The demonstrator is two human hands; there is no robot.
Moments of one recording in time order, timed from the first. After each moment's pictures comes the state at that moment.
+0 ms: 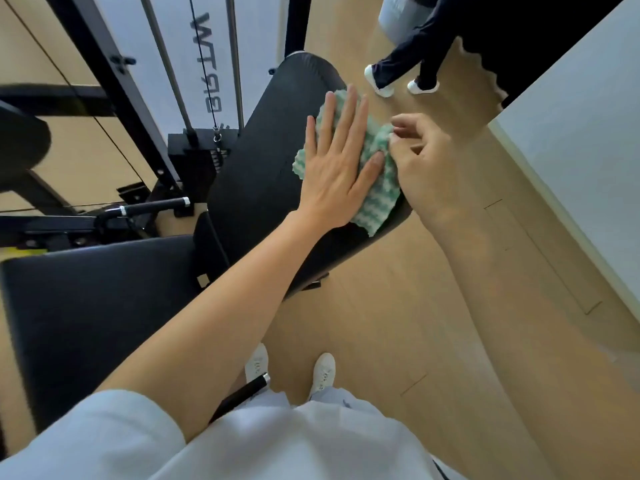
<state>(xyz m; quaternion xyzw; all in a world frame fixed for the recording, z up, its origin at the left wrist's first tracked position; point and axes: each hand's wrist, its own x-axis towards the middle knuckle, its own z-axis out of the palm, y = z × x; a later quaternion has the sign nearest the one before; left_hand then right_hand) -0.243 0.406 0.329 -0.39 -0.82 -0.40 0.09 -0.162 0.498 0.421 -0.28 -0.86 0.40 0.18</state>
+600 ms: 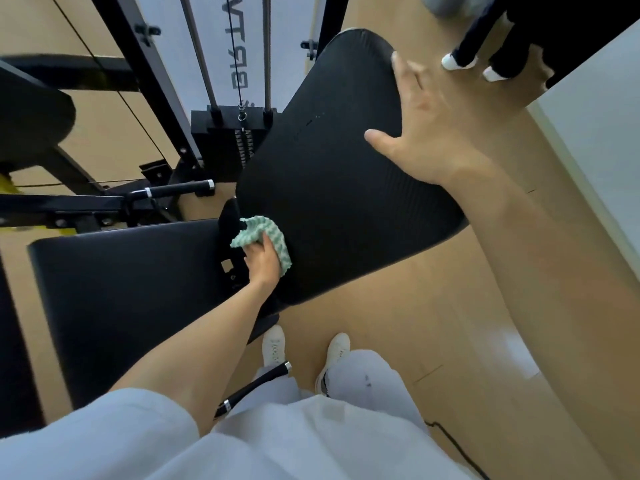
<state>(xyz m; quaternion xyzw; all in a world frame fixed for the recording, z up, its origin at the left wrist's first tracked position) -0.239 0.265 0.116 0.18 -0.79 -0.50 -0.31 -0.246 0.490 0.405 -0.14 -0.98 0.13 -0.01</state>
